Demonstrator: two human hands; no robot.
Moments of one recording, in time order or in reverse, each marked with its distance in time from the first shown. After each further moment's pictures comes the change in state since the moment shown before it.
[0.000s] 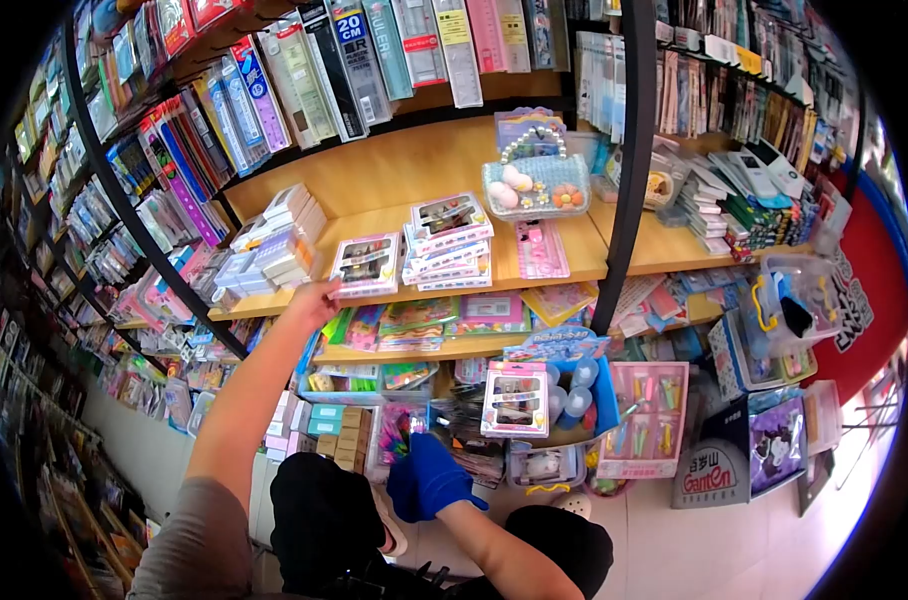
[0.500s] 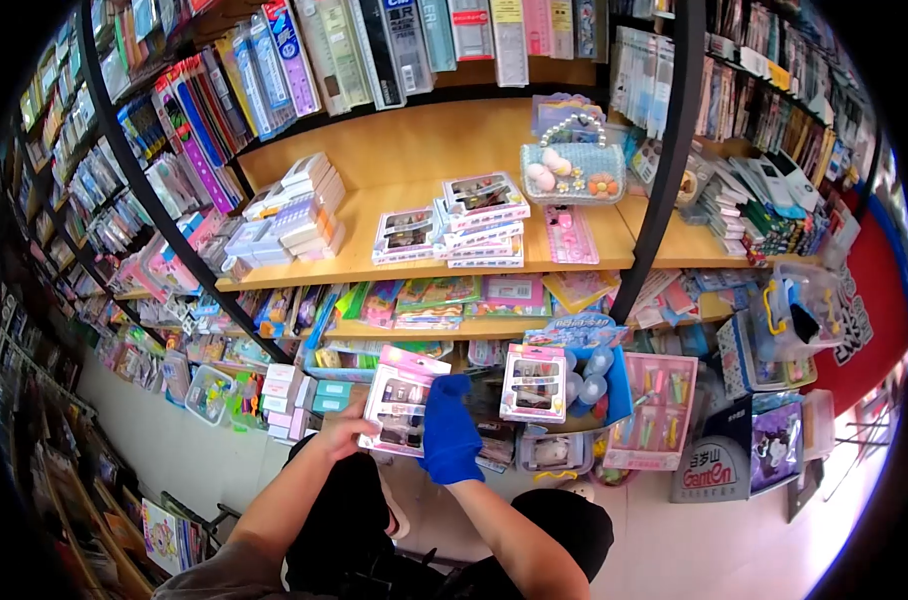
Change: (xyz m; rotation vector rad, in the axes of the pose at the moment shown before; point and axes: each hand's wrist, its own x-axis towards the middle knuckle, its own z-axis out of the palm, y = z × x) left_hand -0.194 -0.143 -0.043 -0.036 -0.372 -0.203; right_hand 0.003 -0.021 0.033 -0.782 0.277 -0.716
